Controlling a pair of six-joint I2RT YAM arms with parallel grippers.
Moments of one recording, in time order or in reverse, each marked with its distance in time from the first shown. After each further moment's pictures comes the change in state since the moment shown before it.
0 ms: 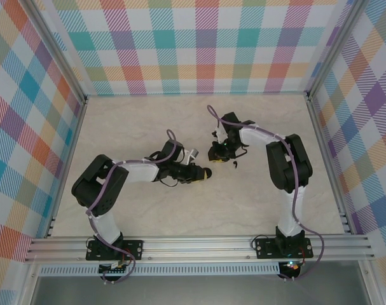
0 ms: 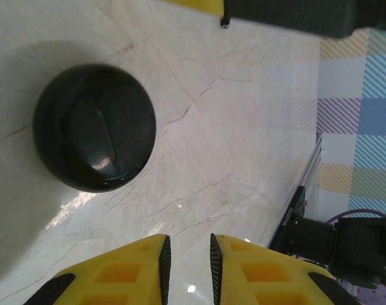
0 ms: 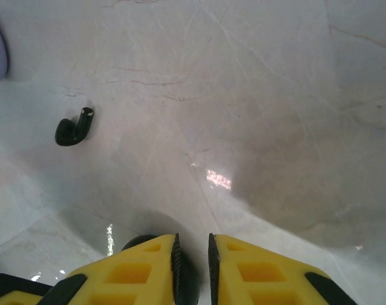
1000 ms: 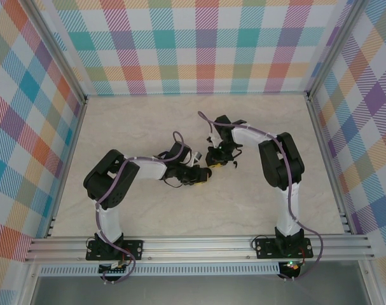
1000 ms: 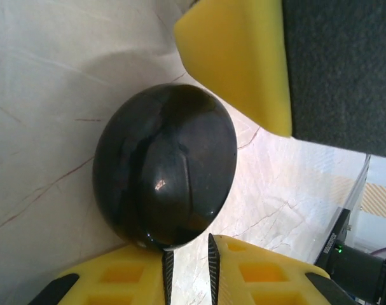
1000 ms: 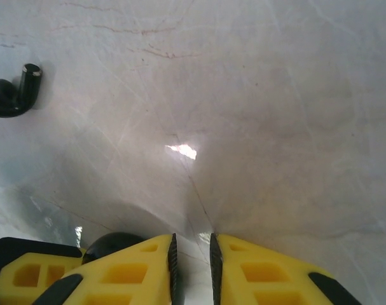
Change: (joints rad) left arm -0.027 0.103 0.086 -0.080 -0.127 0.007; right arm 0.043 0.064 0.073 -0.137 0.084 -0.080
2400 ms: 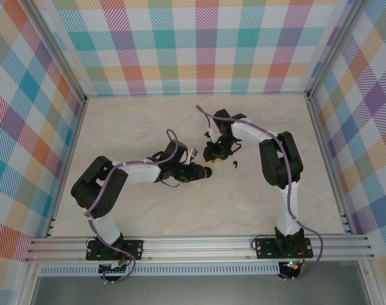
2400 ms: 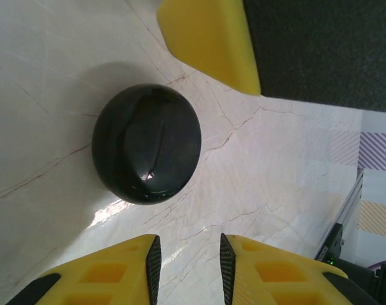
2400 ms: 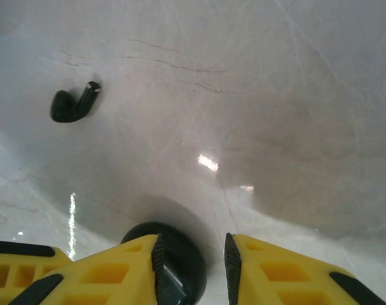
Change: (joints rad) left arm -0.004 -0.119 -0.068 0.039 -0.057 -0.048; right arm -0.001 0.046 0.131 -0.094 -0.028 -0.071
